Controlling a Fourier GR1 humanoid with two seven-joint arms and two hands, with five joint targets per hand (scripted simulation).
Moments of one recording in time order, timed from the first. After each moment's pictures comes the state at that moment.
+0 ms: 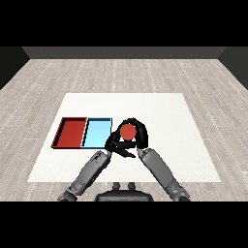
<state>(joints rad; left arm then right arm) -0.38 0.01 -0.50 -1.31 0.29 0.16 -0.23 -0.43 -0.01 0.47 -1.62 -0.02 -0.54 -0.13</state>
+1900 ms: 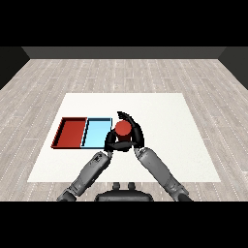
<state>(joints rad) -0.37 0.02 -0.53 -1.30 0.32 0.52 -0.24 -0.47 -0.01 0.51 -1.59 0.01 -0.53 -0.05</state>
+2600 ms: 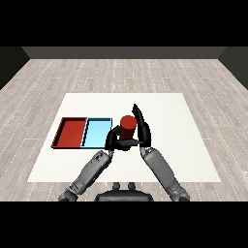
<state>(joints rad) -0.40 0.01 -0.52 -1.31 0.30 0.51 -0.25 -0.41 -0.01 0.42 -1.65 0.03 -0.50 -0.04</state>
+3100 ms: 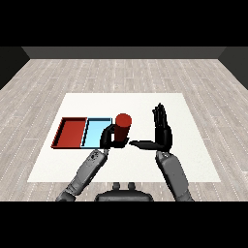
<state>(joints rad) -0.37 0.04 -0.45 -1.34 0.24 0.47 -0.22 -0.27 -0.09 0.28 -1.87 -0.05 -0.40 -0.06</state>
